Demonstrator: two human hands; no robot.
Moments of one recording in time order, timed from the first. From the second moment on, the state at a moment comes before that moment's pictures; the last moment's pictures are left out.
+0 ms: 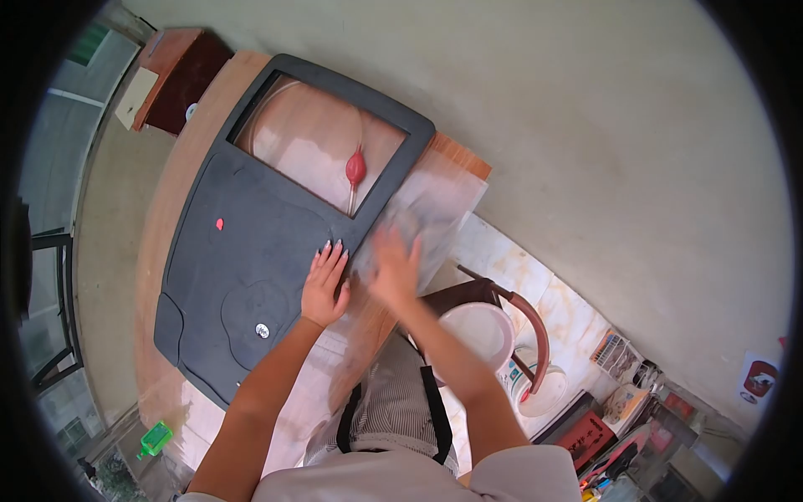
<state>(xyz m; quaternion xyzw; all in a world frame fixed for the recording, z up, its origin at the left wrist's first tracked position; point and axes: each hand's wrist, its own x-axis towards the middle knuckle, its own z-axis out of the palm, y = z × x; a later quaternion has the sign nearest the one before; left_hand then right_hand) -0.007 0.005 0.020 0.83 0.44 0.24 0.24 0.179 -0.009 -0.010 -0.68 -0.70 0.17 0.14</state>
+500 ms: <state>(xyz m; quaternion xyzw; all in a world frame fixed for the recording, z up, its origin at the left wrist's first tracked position) -0.045 -0.114 0.044 0.82 0.45 0.19 0.30 0.187 -0.033 -0.005 -0.66 -0.74 0.11 0.08</state>
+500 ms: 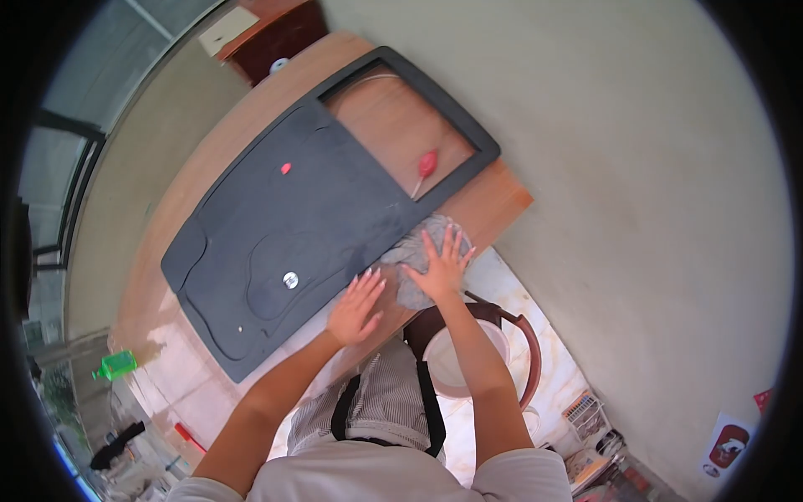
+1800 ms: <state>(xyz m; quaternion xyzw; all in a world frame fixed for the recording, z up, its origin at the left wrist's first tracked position) -0.341 -0.538 -0.004 0.56 0.78 0.15 0.23 -0.170 -0.401 -0.011 -0.34 -0.90 0.27 0.02</state>
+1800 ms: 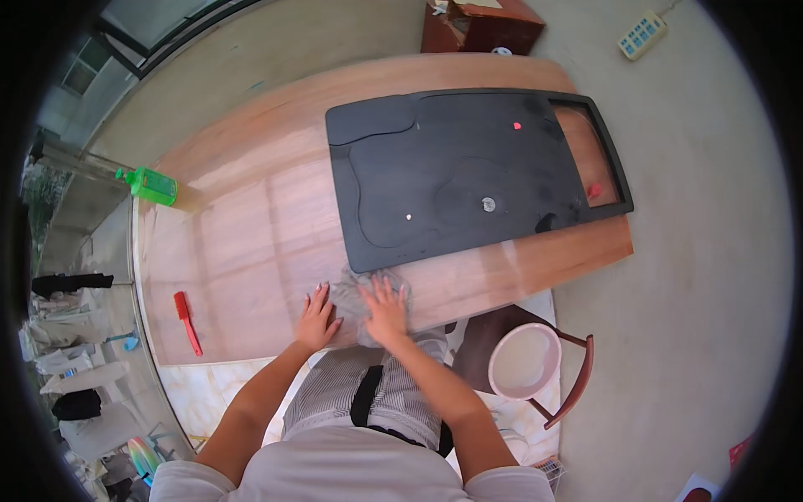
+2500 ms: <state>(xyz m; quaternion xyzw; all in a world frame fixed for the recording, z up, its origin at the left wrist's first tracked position) -0.348 -0.647 -0.006 0.42 0.86 0.24 0.17 -0.309 -0.440 -0.012 -0.22 -0.92 0.32 -0.02</state>
